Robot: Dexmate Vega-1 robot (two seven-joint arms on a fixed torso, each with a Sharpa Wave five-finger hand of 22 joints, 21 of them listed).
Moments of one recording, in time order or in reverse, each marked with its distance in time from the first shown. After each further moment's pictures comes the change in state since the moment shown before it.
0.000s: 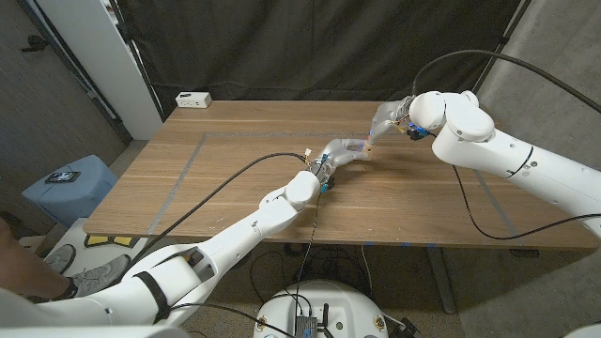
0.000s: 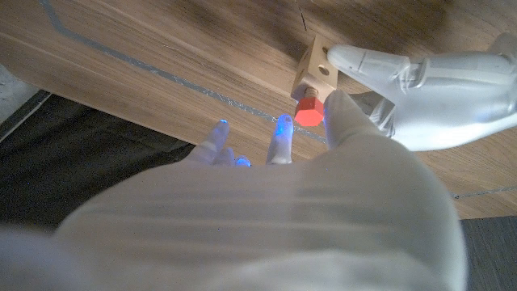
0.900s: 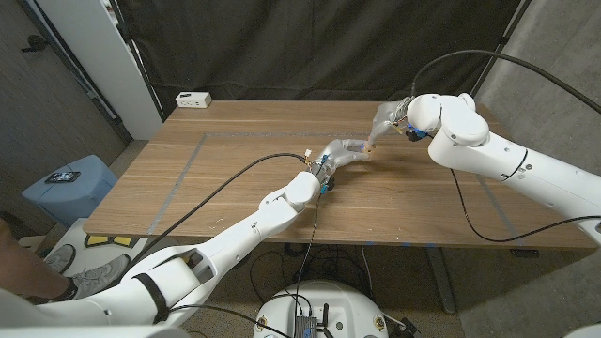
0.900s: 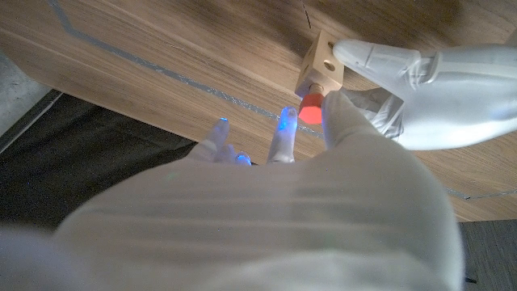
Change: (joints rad) left arm 0.008 0.005 0.000 -0.012 0.000 0.003 0.001; left_hand 0.003 0.002 0.000 0.000 0.002 0.000 0.000 0.000 -0.001 0.001 -0.001 -0.003 0.001 0.008 0.000 0.000 0.000 0.000 0.000 0.000 0.000; right arm -0.006 0.015 -0.016 -0.005 -0.050 -0.036 0.003; right_hand 0.011 0.010 0.000 0.000 0.000 0.078 -0.004 0.055 0.023 0.044 0.006 0.007 0.000 0.025 -0.007 0.008 0.002 0.032 -0.008 0.008 0.000
